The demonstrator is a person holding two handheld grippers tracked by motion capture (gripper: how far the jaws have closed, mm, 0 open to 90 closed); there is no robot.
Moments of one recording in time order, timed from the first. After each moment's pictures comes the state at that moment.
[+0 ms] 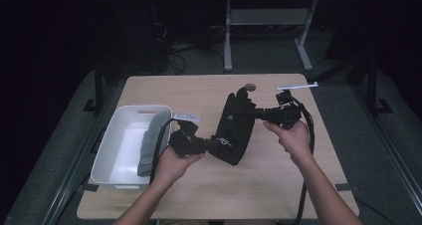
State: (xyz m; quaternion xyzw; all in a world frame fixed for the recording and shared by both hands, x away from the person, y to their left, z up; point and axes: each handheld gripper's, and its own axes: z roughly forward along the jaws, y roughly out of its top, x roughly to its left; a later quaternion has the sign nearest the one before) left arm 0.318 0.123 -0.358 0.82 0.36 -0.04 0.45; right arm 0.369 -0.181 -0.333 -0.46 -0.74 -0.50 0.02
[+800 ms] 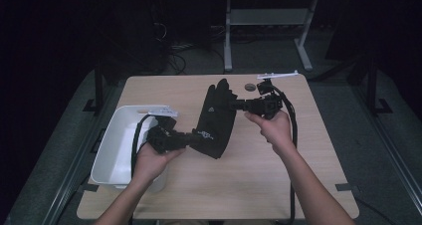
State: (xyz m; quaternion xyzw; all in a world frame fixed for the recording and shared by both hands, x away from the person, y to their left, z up) left arm 0.312 0.170 -0.333 0.81 0.38 -0.01 0.45; right arm 0.385 -0.133 -0.310 -0.43 -0.74 -0.52 0.04
